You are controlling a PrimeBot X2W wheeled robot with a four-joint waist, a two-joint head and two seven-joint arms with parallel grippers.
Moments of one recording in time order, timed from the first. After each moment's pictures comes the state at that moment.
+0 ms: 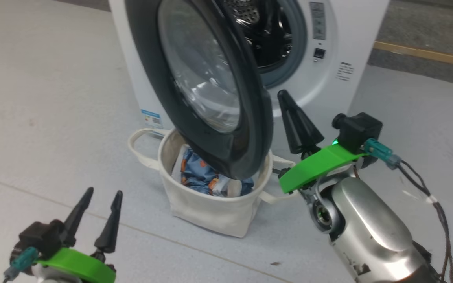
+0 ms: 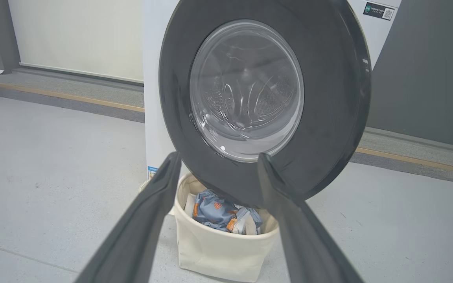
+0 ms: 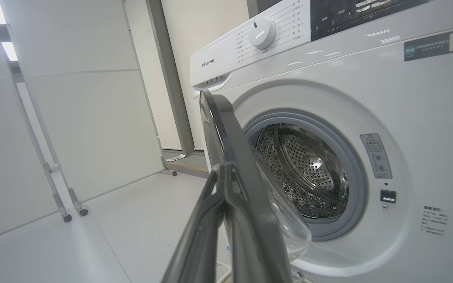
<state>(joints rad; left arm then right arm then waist) -0.19 0.36 -0.25 0.30 -0.50 -0.13 -0.25 -0.57 -0.07 0.48 0.33 0.51 0.13 -0.22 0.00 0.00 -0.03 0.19</state>
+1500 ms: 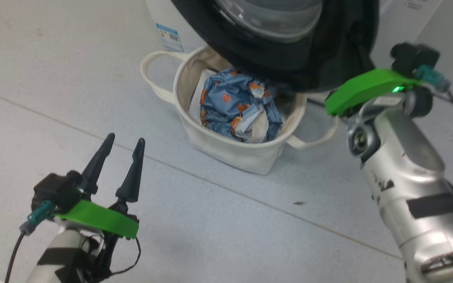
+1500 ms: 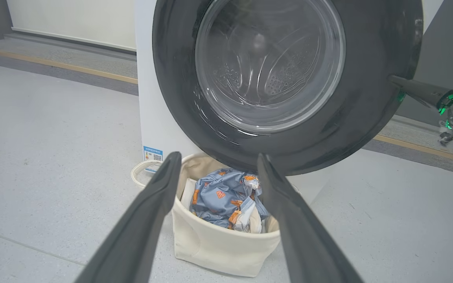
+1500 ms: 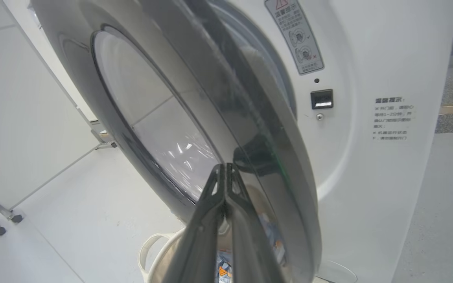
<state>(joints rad) -0.37 0.26 -0.29 0.29 -0.48 -0.13 -0.25 -0.89 -0.07 0.26 0.79 0.50 0.13 -0.25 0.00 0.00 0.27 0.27</state>
